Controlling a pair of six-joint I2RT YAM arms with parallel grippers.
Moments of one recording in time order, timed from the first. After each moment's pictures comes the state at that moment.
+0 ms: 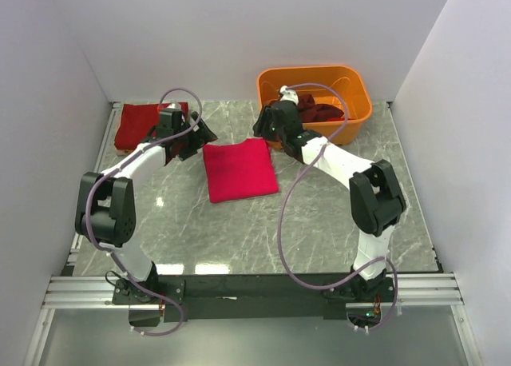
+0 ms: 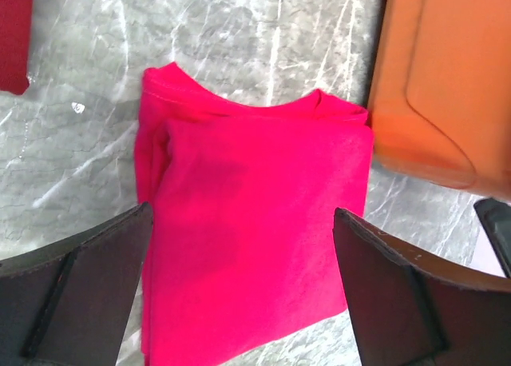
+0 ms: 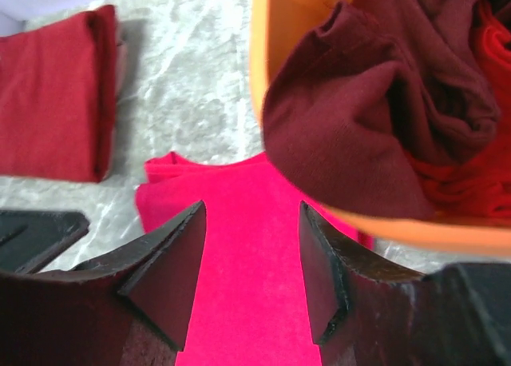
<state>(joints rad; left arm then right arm) -0.19 1.71 1.18 -0.15 0.15 -0.75 0.54 1.89 1.44 -0.03 0.16 0.58</state>
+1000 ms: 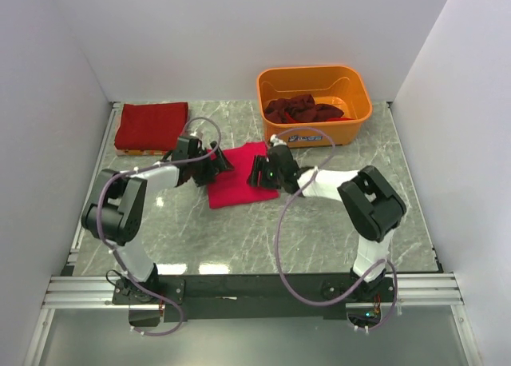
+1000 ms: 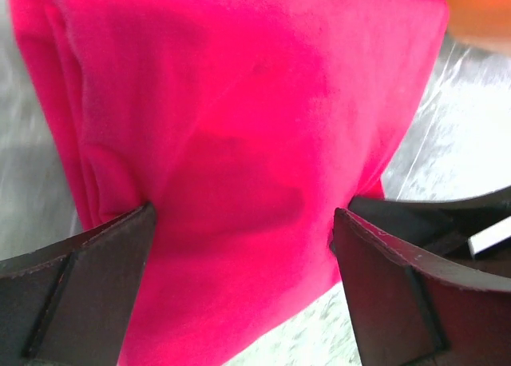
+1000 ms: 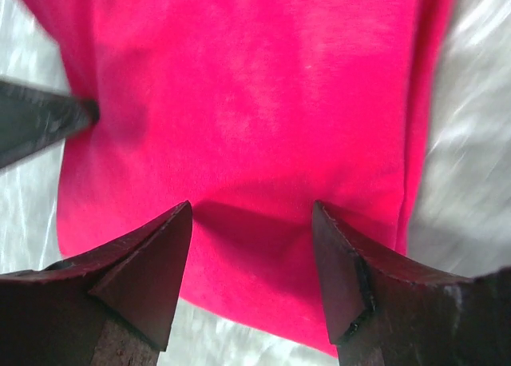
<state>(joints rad) -0.30 1.75 0.95 0.03 0.28 -0.77 0.63 1.86 1.03 0.09 -0.04 0.64</state>
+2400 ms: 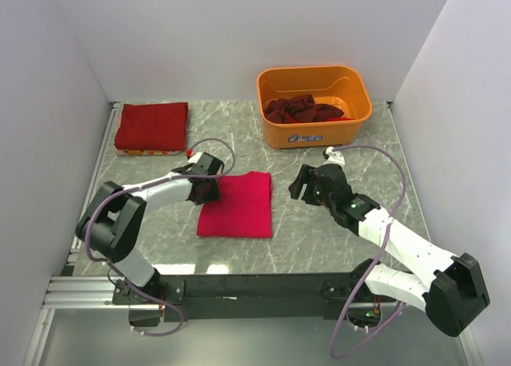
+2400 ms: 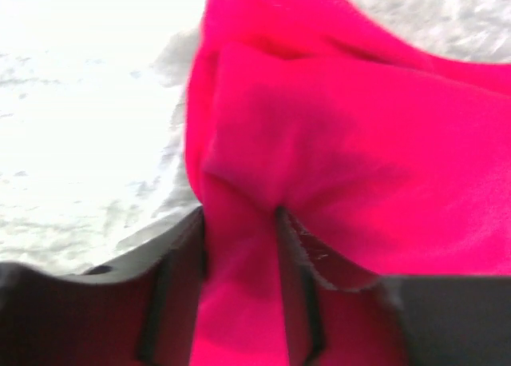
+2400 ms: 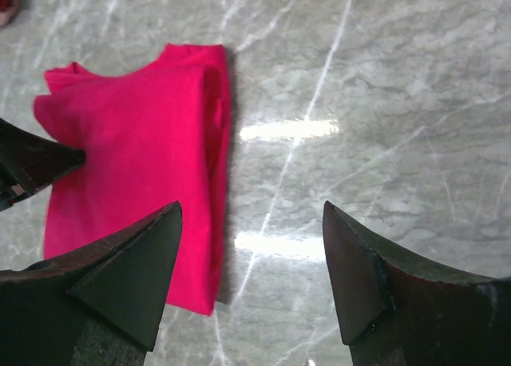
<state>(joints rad) -0.53 1.61 0.88 -0.37 -0.25 -0.78 0.58 1.04 0.65 -0.25 0.20 0.69</state>
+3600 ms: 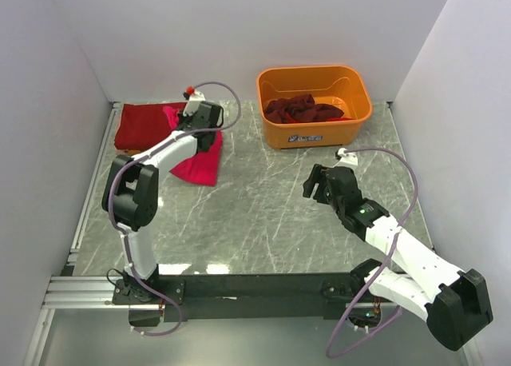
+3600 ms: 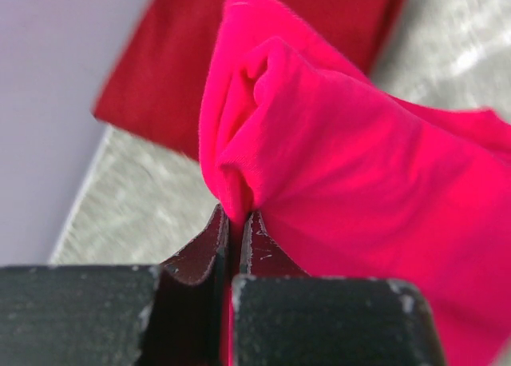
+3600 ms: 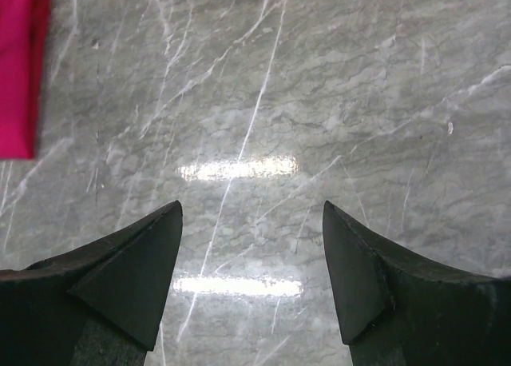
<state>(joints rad) -0.42 1.91 1.44 -0.33 -0.96 -0.26 0.51 0.95 0.60 -0.24 0.30 0.57</state>
